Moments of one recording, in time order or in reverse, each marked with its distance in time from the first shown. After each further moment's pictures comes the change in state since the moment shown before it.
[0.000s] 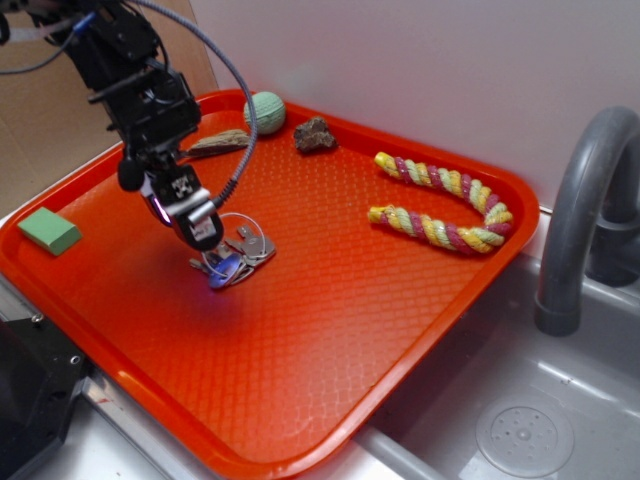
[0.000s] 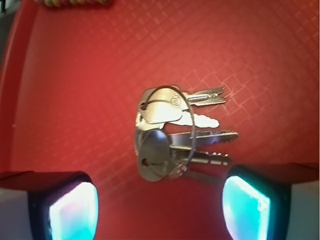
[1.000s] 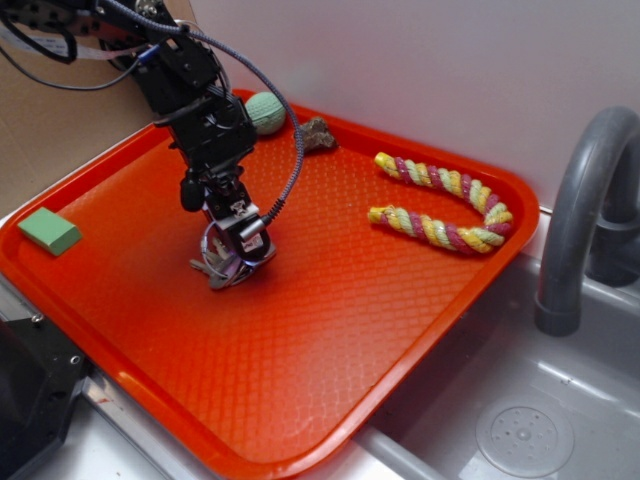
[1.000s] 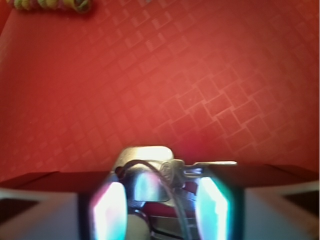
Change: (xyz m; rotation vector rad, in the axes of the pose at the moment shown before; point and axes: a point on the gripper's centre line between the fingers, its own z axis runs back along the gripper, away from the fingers) arm 0.030 0.001 -0.030 0.026 0.000 -0.082
